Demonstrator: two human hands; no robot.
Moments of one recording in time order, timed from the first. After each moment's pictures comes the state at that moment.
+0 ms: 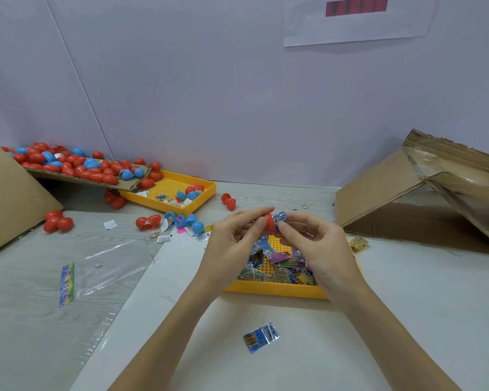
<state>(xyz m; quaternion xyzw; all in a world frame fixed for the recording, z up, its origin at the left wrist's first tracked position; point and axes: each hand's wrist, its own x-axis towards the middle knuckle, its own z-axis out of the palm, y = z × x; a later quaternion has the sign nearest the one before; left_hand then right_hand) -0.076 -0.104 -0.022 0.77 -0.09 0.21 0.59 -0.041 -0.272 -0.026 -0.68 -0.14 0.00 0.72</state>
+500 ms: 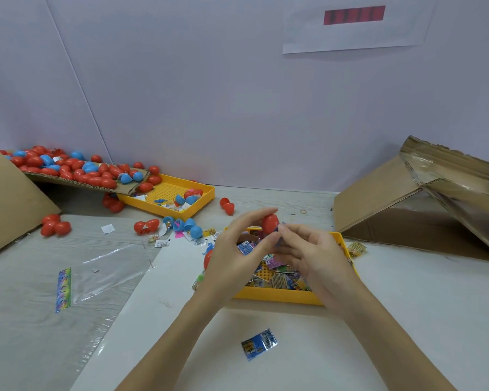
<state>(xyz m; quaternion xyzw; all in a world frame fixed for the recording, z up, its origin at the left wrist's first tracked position) -0.079 -0.113 -0.025 0.77 -0.12 0.23 0.58 -0.048 -0.270 -0.017 -0.61 -0.12 0.14 0.77</state>
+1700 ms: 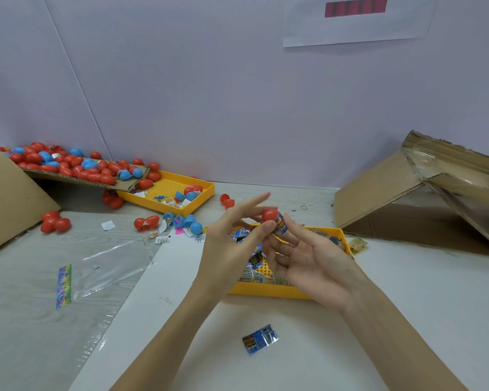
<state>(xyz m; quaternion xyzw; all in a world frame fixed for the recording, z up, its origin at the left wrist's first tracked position) -0.081 -0.108 -0.020 0.75 -0.13 0.30 0.58 -0.053 -0.271 -0.006 -0.34 -0.04 0.37 0.86</state>
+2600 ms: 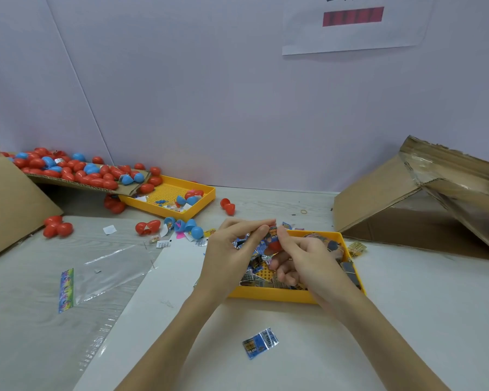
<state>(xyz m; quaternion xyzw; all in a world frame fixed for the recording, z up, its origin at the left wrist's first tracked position) -0.073 -0.104 -0.030 0.80 -0.08 0.28 0.53 -0.046 -0.264 -0.026 -0.68 -0.10 0.15 0.70</state>
